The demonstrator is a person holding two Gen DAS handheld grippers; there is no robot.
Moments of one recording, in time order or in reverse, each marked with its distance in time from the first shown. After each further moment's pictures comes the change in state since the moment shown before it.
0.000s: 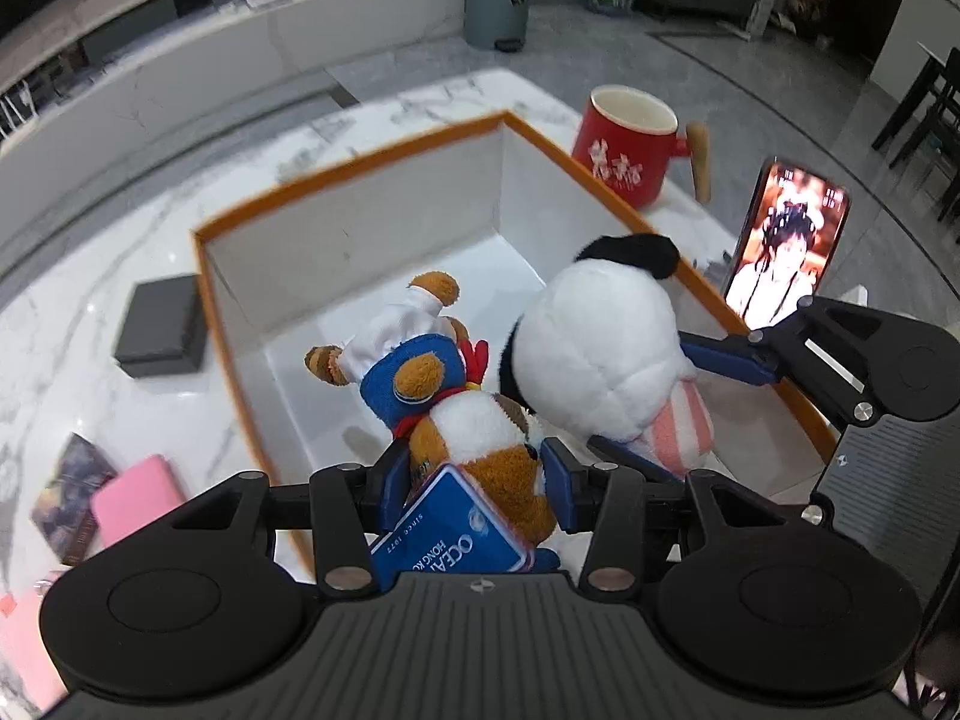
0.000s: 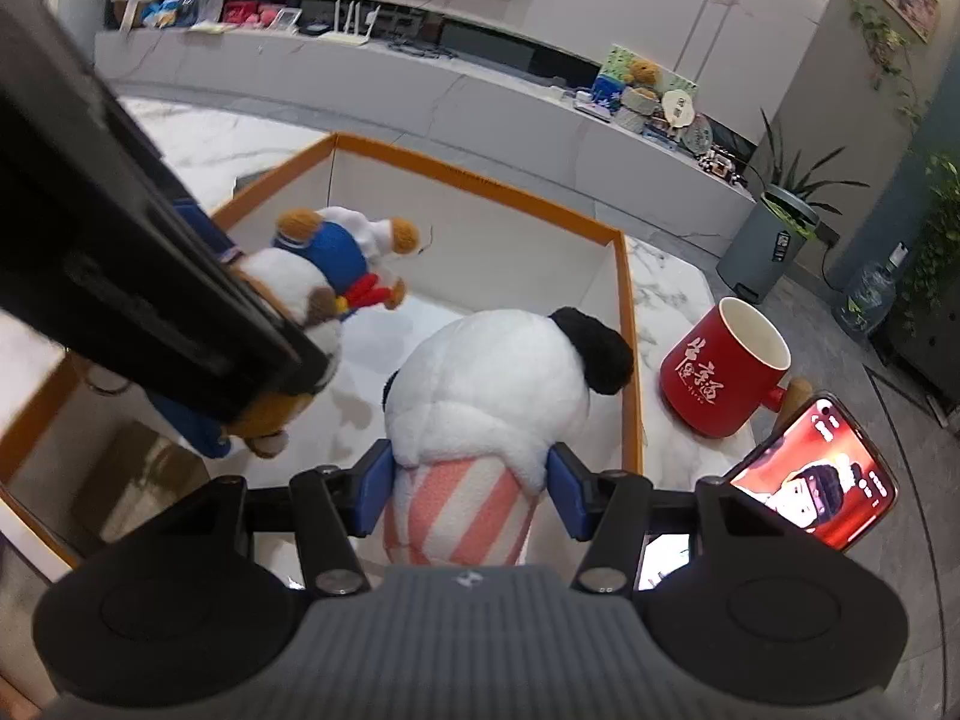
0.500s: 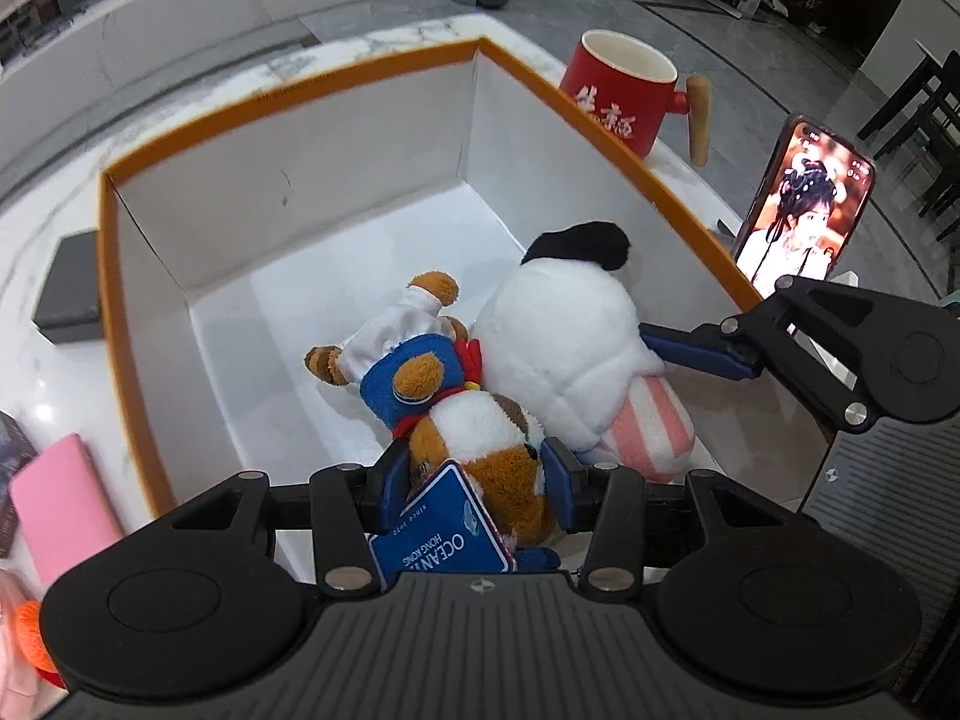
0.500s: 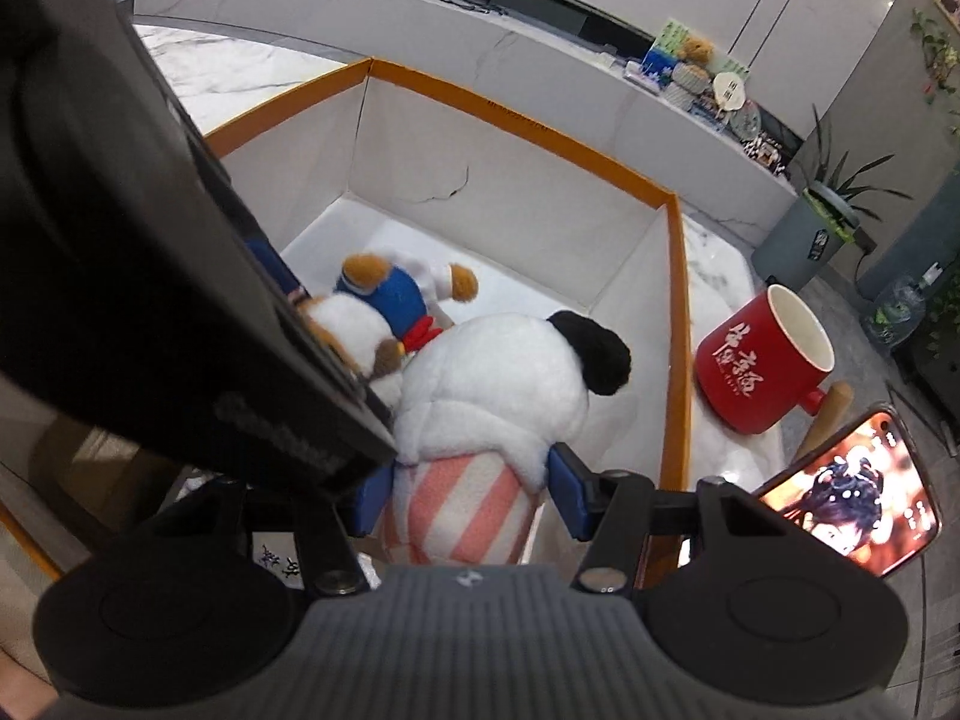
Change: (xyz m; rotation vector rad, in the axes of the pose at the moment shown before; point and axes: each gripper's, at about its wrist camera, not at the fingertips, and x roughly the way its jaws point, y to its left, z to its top) left arm 0.042 0.000 0.002 -0.037 0.081 -0.080; right arm 0.028 0.002 -0.001 -0.102 0.090 0.053
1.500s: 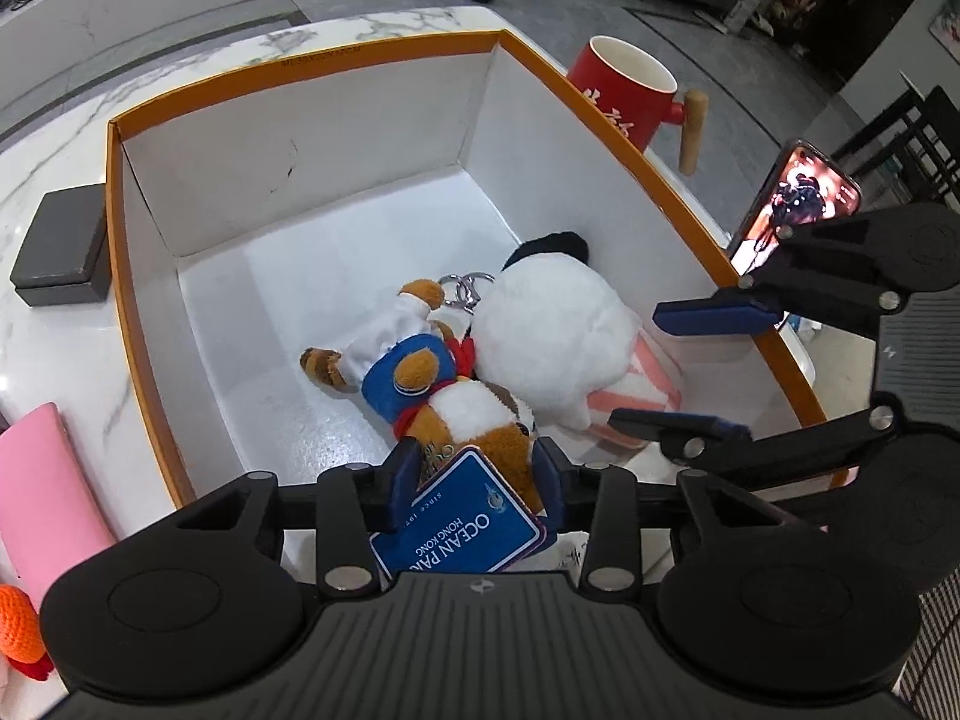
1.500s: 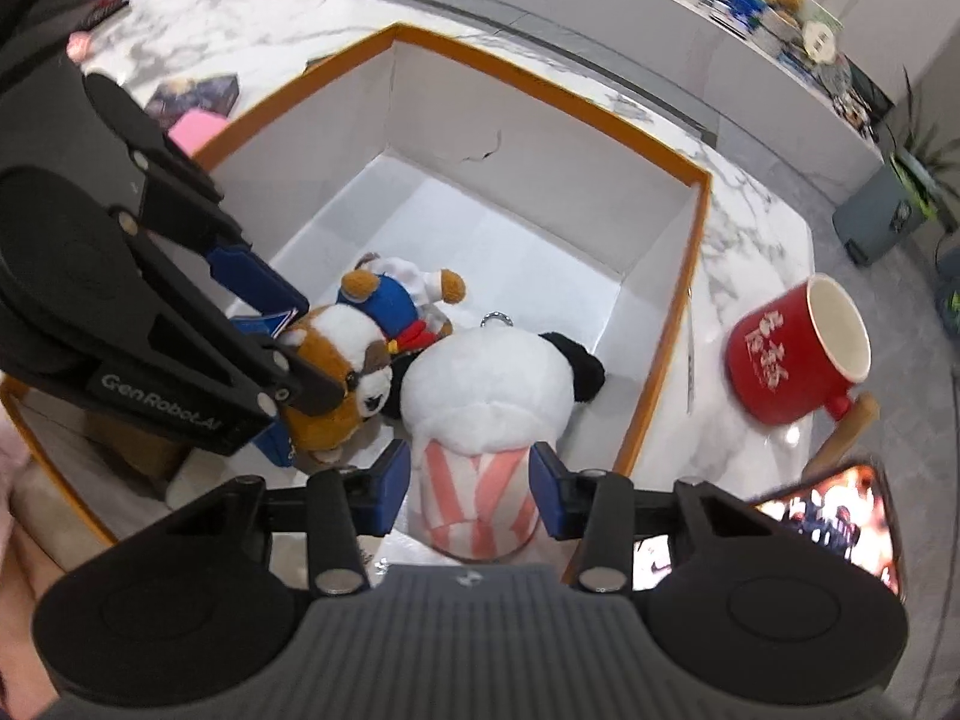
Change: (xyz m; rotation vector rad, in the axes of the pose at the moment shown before) left arm -0.004 0.020 -0.002 -0.051 0.005 -0.096; right arm -0.006 -0.038 0.034 -0.048 0.192 0.143
